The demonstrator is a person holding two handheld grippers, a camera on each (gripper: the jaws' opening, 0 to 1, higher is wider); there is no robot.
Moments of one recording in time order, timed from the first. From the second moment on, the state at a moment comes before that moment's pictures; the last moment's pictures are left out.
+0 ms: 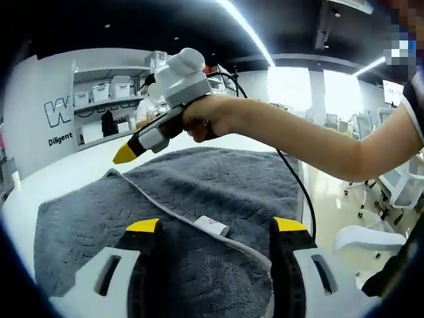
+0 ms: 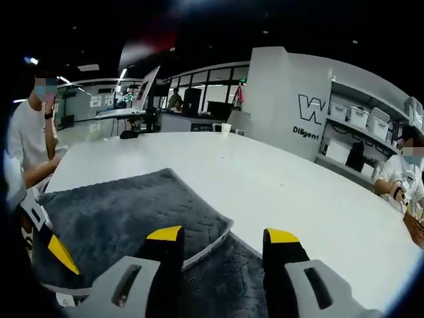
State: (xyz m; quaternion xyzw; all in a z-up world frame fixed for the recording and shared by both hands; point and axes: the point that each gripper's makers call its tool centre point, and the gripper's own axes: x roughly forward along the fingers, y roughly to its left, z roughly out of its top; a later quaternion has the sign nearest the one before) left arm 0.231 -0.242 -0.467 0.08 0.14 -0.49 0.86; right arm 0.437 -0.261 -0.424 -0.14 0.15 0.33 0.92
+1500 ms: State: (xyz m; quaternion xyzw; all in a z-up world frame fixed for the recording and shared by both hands) left arm 0.228 -0.236 -0.462 -0.01 0.15 -0.47 0.87; right arm 0.457 -0.239 -0.449 -0.10 0.17 0.34 0.92
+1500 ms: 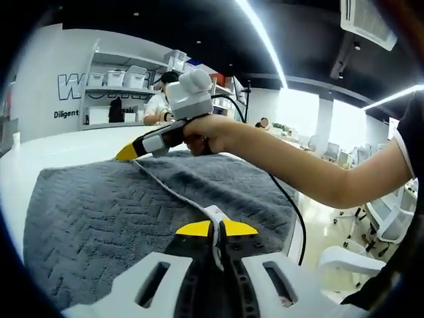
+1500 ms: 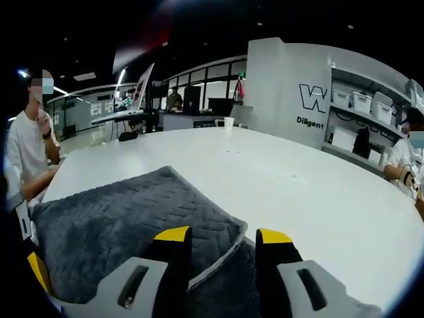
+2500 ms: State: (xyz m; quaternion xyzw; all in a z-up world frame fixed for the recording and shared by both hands) left arm 0.245 -0.245 -0.451 0.02 0.09 -0.45 0.89; right arm 0.469 -0.241 -0.476 -0.04 0.21 0.33 0.92
